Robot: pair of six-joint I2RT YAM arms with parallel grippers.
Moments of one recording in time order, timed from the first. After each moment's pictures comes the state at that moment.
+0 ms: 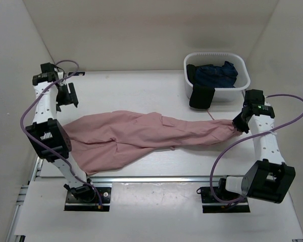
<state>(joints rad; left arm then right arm) 0.29 1.79 1.71 -1.10 -0.02 0.00 -0.16 1.26 1.11 -0.95 0.22 0.63</state>
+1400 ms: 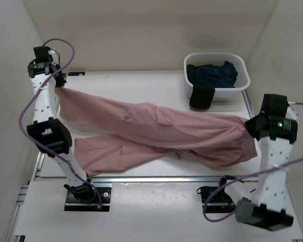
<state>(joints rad) 0.28 1.81 1.99 -0.97 -0.11 0.00 -0.21 0.94 1.35 -1.34 0.22 0.78</state>
